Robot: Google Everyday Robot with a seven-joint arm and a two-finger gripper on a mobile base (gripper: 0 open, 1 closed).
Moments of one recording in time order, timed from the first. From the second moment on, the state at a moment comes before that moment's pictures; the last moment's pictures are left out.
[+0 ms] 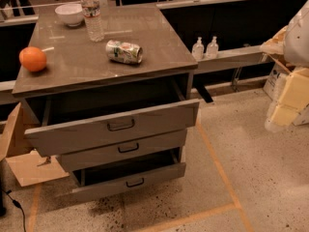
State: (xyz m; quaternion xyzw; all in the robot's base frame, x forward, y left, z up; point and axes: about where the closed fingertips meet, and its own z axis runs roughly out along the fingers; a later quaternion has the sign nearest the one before) arm 0.438 -0.216 0.979 -0.60 0.78 -0.04 0.16
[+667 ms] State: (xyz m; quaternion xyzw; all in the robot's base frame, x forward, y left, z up) arm 0.438 -0.224 0.960 -0.60 0.78 -0.04 0.17
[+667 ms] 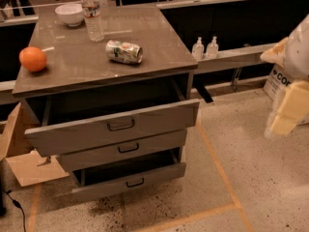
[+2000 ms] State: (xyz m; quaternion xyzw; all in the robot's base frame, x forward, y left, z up) arm 0.406 -0.203 0.619 -0.68 0.71 0.15 0.12
